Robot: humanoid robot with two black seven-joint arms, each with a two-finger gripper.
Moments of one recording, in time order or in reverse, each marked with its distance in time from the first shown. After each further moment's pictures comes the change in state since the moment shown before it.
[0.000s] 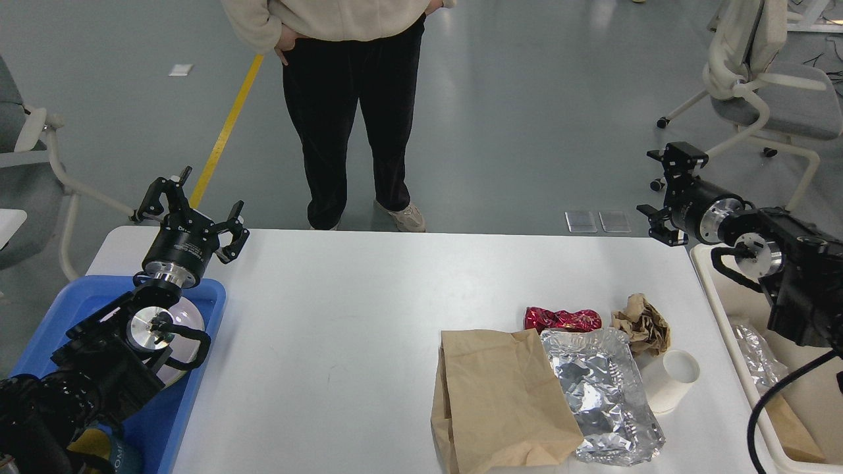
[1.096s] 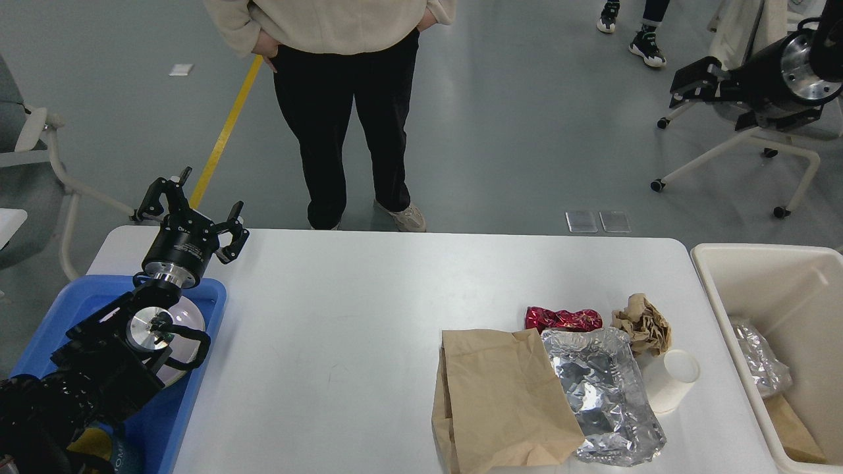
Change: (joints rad) left arm 0.000 0.000 0.000 0.000 0.000 0.000 0.000; right arm 0.978 -0.053 -1.444 0.600 -0.043 0.215 0.001
